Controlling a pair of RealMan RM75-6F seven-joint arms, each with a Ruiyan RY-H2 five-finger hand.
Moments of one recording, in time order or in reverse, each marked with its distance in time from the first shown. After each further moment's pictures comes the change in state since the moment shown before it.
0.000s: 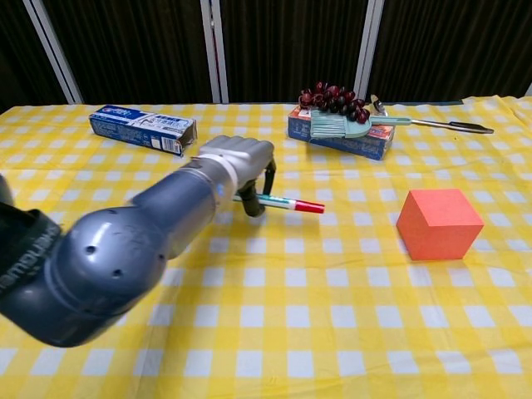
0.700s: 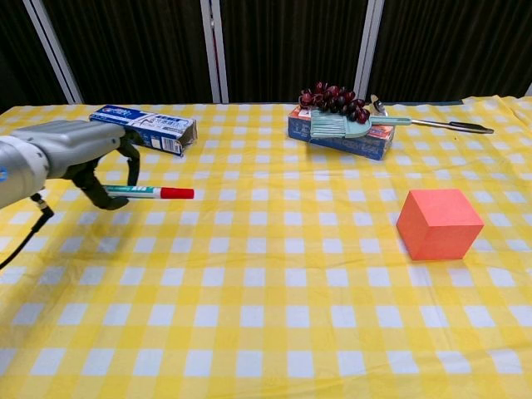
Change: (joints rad) left arm 0.328 0.477 0.195 -0.489 0.189 0.109 -0.158; right arm 0.008 -0.014 0.000 -0.009 -0.003 -0.015 -0.046
